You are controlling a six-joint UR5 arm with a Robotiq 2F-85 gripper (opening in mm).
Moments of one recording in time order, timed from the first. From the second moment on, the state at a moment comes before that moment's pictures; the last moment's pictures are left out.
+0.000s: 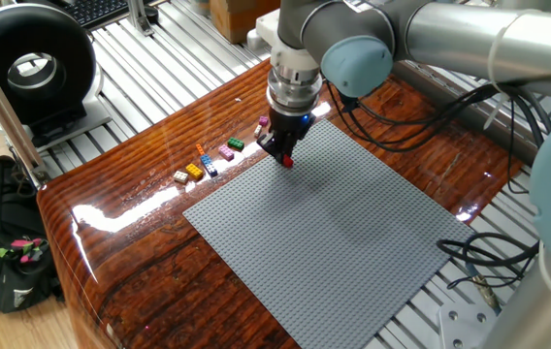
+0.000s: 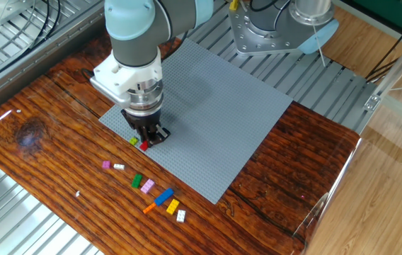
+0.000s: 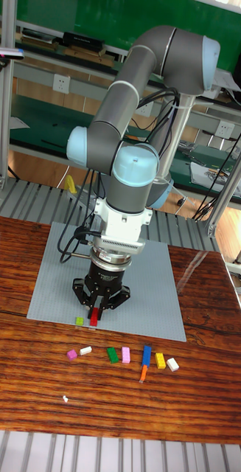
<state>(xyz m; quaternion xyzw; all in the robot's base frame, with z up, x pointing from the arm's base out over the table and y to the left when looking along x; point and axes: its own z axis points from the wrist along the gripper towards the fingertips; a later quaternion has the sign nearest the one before) 0.550 -0.003 0.005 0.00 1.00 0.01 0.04</state>
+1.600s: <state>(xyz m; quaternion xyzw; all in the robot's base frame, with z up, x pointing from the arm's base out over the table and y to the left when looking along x) 0.553 -0.003 0.005 0.01 1.00 0.01 0.05</state>
